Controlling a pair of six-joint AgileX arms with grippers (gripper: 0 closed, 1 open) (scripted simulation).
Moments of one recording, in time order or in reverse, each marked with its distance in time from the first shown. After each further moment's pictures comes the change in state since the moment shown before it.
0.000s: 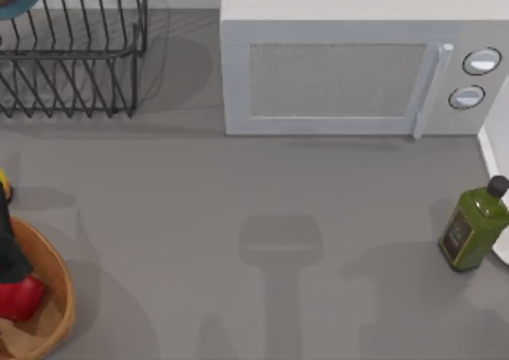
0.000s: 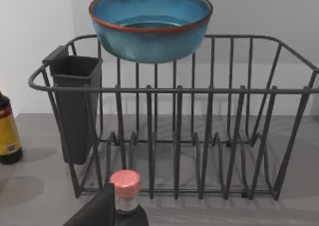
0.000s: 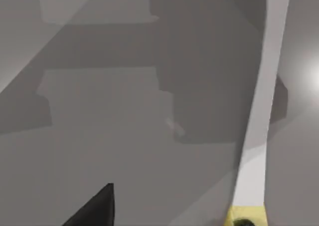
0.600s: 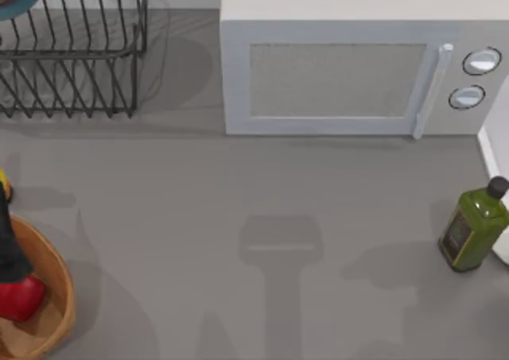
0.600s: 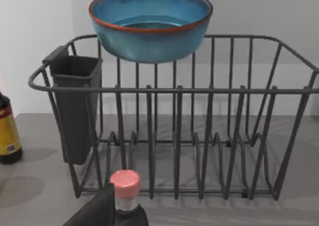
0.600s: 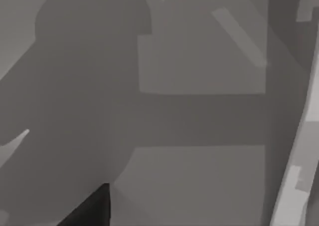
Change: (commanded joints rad) left arm 0.000 0.000 0.000 0.000 0.000 0.000; right arm 0.000 0.210 -0.098 0.311 0.000 0.003
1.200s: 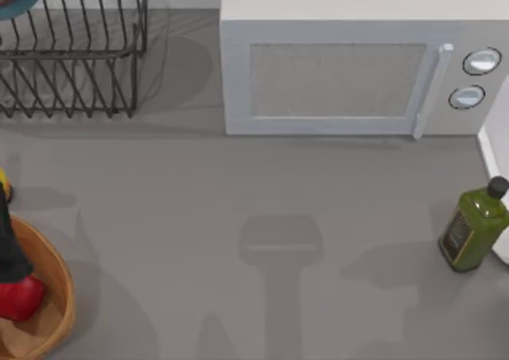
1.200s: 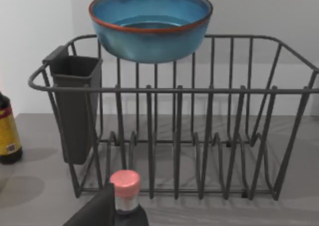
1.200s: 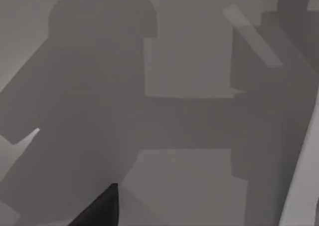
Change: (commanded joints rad) left arm 0.000 0.000 0.000 0.000 0.000 0.000; right arm 0.000 0.000 0.000 0.000 0.000 0.000
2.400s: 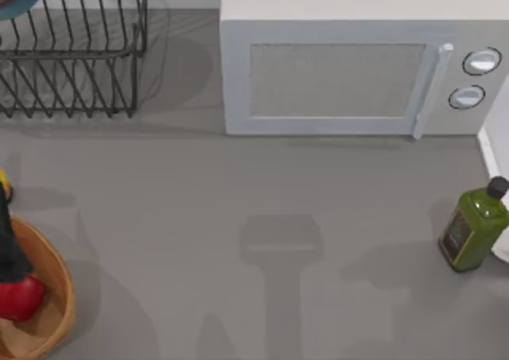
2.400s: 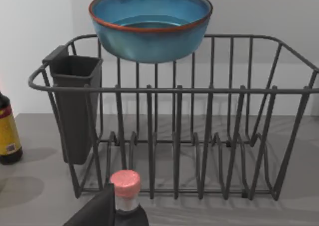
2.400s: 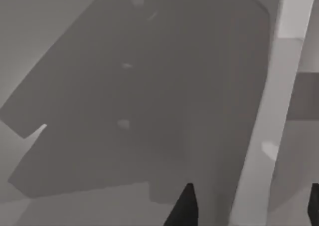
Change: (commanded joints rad) left arm 0.000 0.000 0.000 0.000 0.000 0.000; right arm -0.010 -0.097 0.072 -0.219 -0.015 0.019
